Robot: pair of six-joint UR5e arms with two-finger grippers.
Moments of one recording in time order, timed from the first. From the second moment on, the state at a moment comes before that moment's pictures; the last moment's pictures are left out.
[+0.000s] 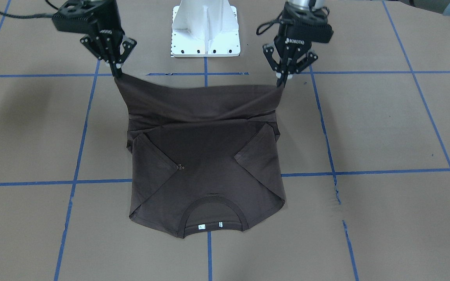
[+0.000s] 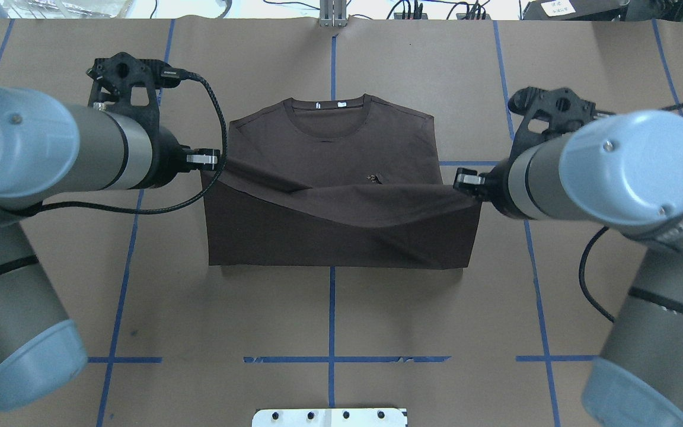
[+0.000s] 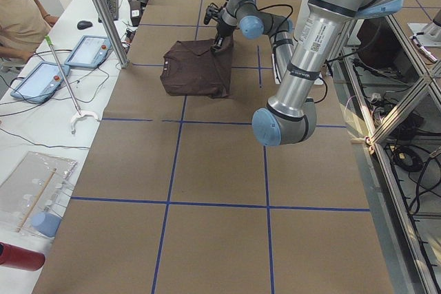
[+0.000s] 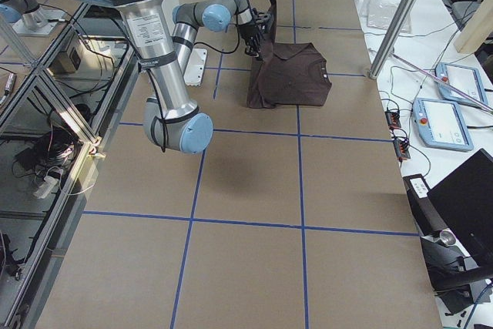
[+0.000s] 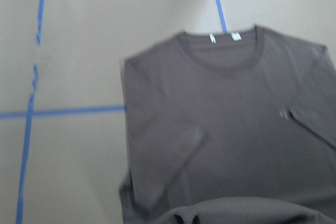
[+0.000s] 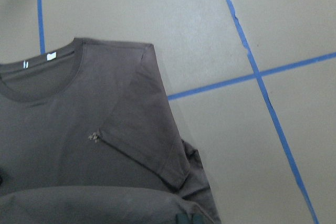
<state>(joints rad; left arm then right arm) -0.64 -2.05 -2.13 -1.53 -1.63 -1.10 0.61 -1.12 2.25 -1.91 1.64 1.41</state>
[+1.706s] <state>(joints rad) -0.75 -2.21 -1.34 -2.14 -1.63 -0.97 0.76 -0.87 1.28 -1.24 1.65 1.29</state>
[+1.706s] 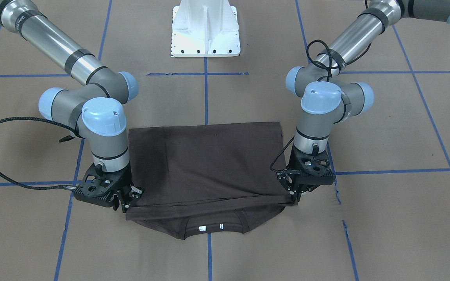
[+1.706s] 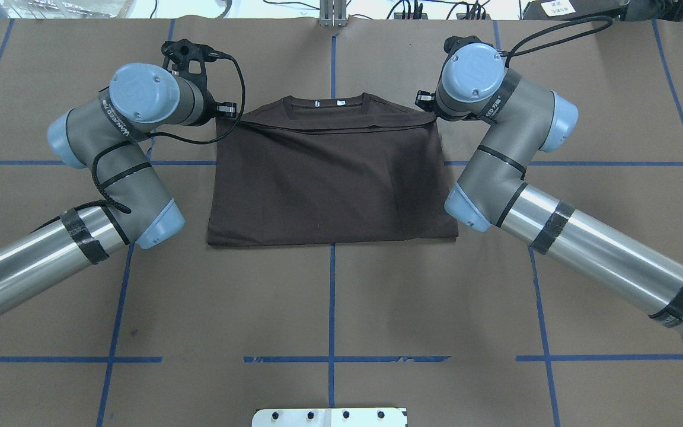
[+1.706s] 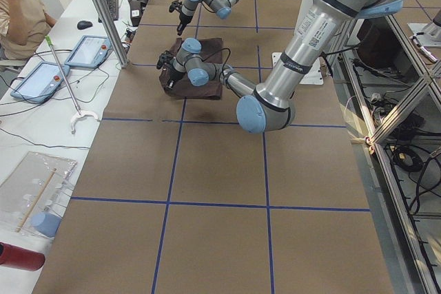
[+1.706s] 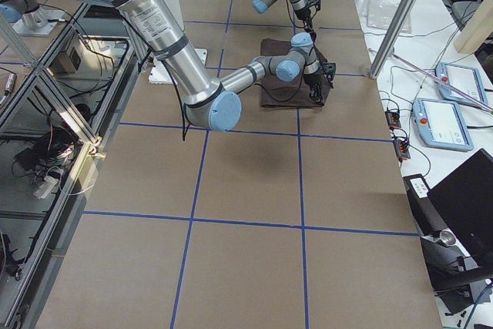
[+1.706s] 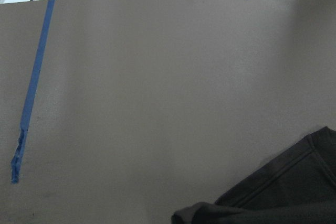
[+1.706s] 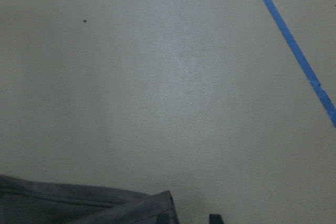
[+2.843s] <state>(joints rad) -0.50 -1.88 -1.69 -2.20 -1.63 -1.25 0.76 -0.91 1.39 -1.23 1.65 1.25</state>
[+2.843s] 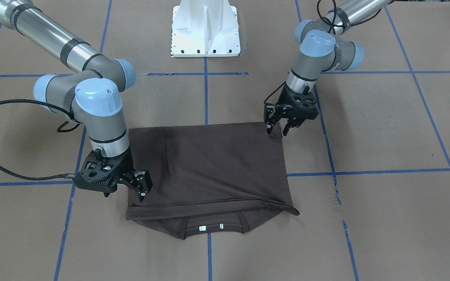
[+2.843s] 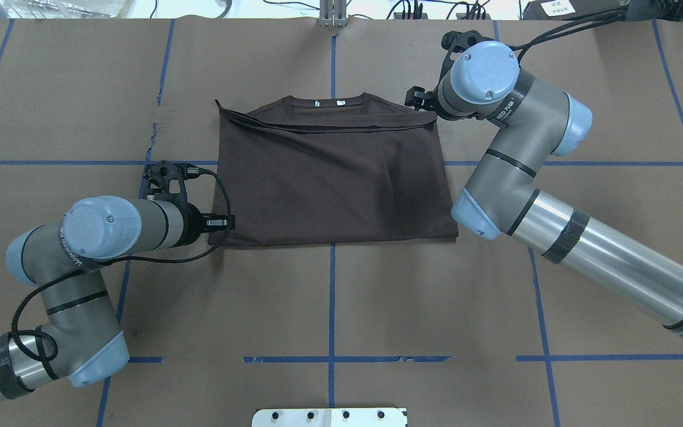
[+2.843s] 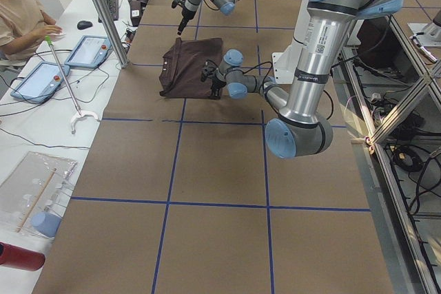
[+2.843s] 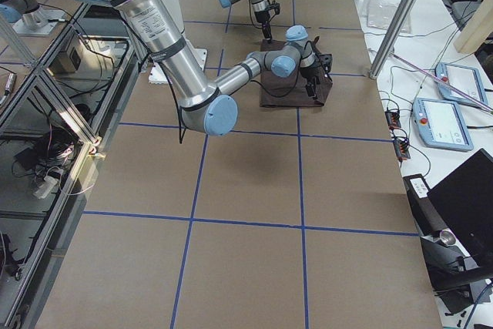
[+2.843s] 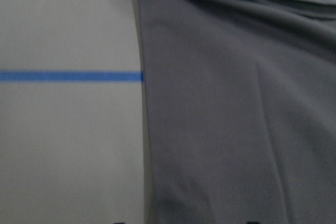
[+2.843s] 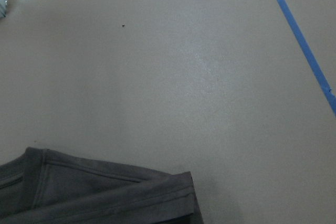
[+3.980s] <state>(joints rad) -0.51 -1.87 -1.69 -2.19 -1.63 -1.19 0.76 -0.91 1.39 -1.23 1.65 1.25</state>
